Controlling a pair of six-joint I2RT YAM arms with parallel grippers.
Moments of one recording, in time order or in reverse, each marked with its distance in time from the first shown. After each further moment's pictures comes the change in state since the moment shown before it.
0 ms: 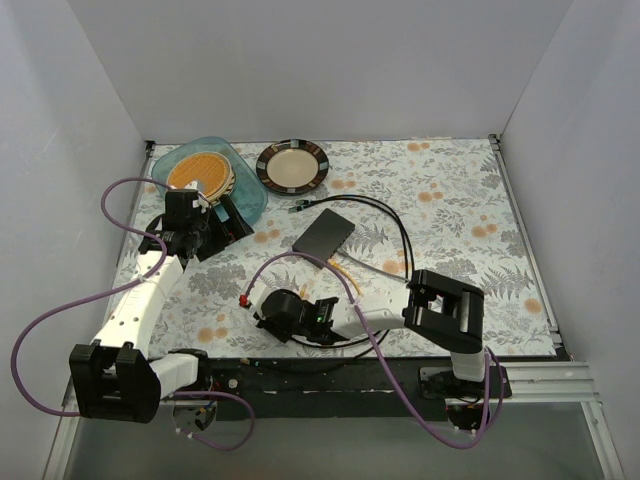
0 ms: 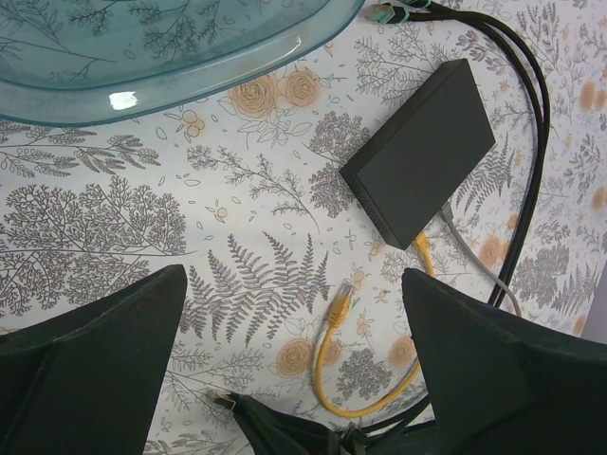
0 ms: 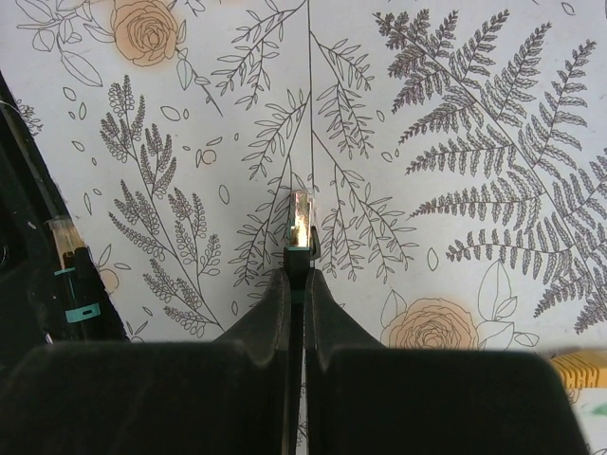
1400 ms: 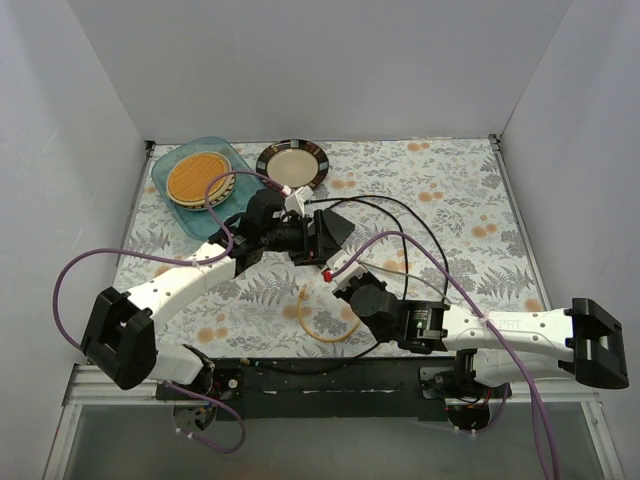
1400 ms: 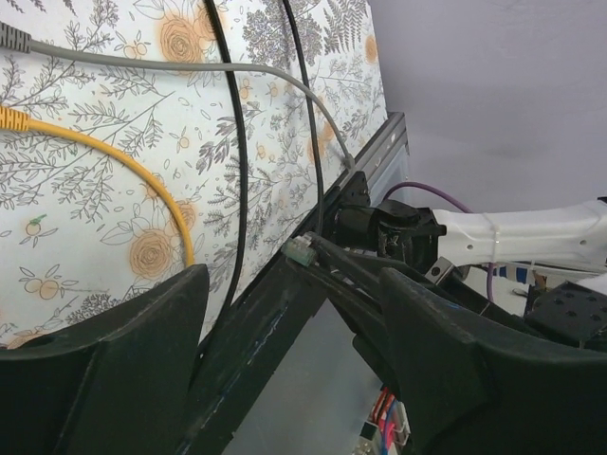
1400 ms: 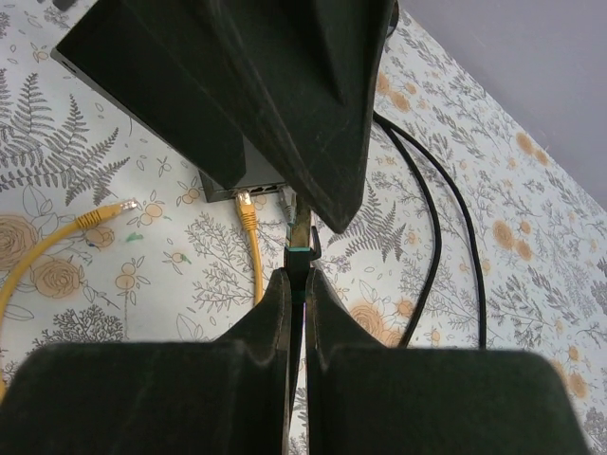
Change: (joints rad) left arm -0.531 0.205 0.038 0.400 0.400 -0.221; right arm -0.009 -0.800 -0.413 -0.088 0.706 -0.261
